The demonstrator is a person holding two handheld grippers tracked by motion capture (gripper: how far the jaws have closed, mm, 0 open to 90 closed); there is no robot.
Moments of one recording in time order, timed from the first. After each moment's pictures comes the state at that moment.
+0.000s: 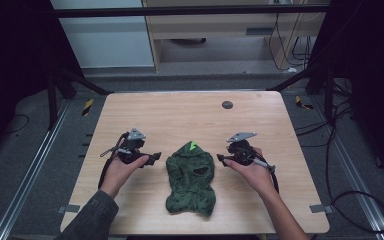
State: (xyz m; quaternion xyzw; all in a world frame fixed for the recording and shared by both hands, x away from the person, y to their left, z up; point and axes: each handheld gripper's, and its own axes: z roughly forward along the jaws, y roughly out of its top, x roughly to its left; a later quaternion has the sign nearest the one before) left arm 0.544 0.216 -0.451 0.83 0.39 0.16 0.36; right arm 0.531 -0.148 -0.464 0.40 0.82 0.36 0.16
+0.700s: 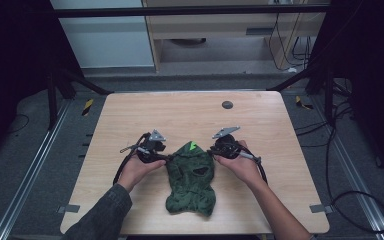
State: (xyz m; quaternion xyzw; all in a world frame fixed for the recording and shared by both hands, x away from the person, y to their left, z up) left arm 0.554 0.171 -0.470 0.87 0.33 0.13 0.34; right arm 0.556 -0.113 -0.471 0.36 0.85 0.36 0.13
